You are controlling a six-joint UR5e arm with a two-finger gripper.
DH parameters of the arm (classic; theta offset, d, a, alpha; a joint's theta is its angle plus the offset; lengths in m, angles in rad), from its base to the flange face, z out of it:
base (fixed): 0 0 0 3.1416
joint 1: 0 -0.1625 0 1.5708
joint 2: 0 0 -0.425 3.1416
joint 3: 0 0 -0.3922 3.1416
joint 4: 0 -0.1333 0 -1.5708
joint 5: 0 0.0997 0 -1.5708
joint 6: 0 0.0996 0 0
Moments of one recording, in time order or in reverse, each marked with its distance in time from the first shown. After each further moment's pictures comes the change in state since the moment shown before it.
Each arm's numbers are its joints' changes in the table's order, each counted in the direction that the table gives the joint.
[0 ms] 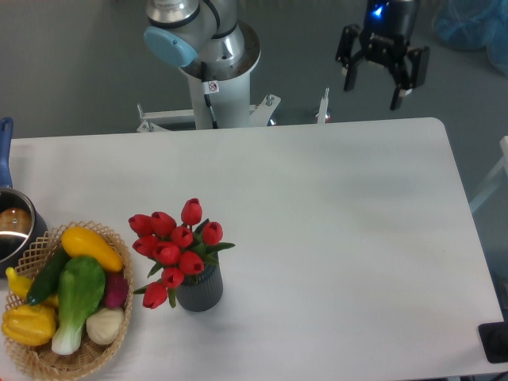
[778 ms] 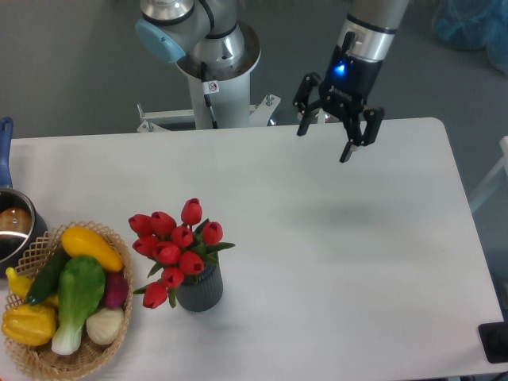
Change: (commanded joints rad) arm 0.088 0.057 -0.063 -0.028 -0.179 -0.040
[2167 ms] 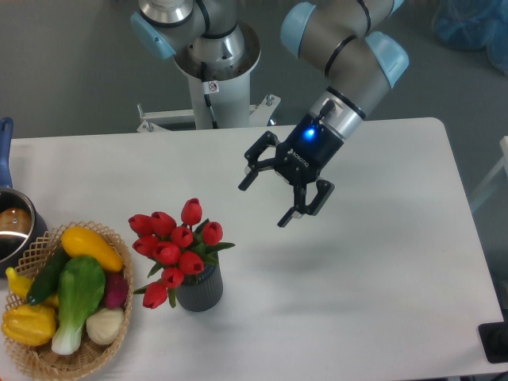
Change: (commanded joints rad) arm 0.123 0.224 0.003 -0.104 -0.451 -0.068
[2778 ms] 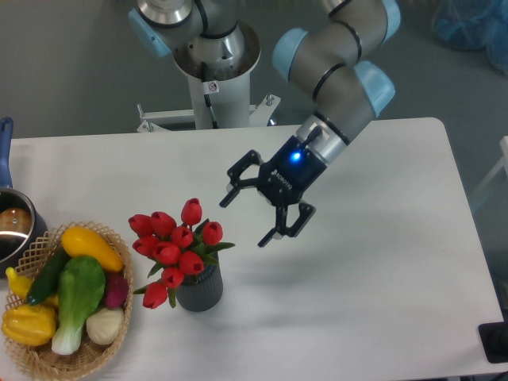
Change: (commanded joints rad) arm 0.077 0.078 0.005 -0.222 -0.015 -0.282
